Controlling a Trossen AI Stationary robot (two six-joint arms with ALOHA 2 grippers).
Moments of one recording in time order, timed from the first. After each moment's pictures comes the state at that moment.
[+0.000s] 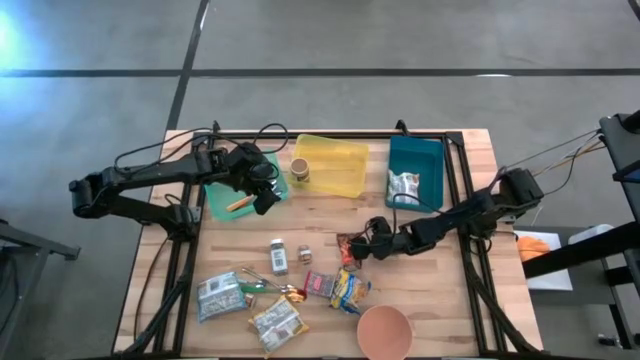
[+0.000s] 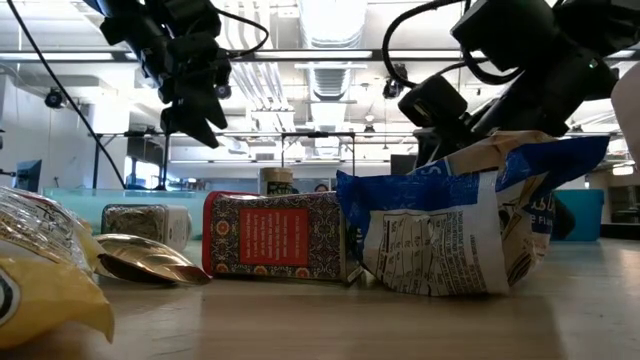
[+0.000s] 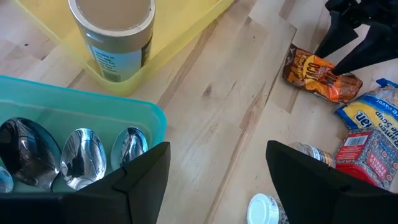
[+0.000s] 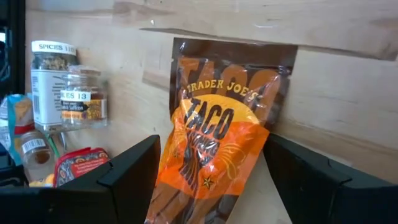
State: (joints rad) left arm 0.37 1.18 0.84 -0.60 0.18 -0.26; right arm 0.28 1.65 0.64 0.15 0.29 1.62
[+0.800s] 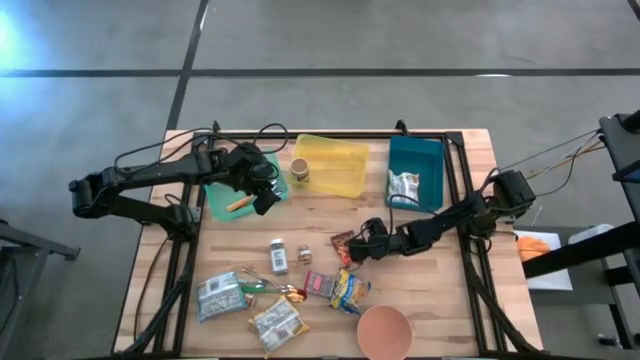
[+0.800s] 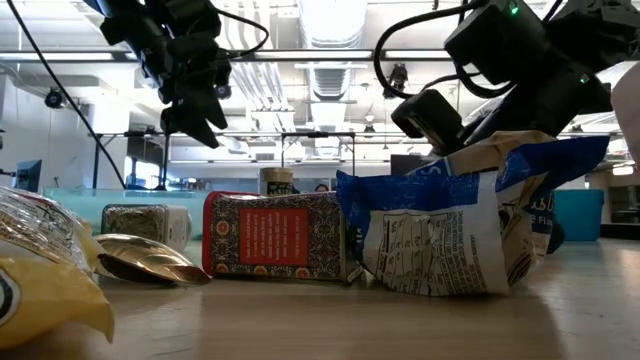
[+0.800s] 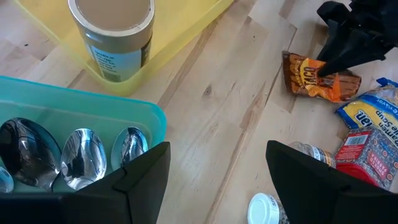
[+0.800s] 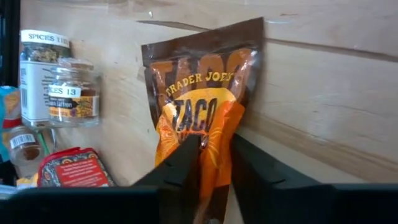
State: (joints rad) left arm 0.37 1.18 0.84 -0.60 0.18 -0.26; right arm 0.27 1.72 0.64 0.22 0.27 1.56
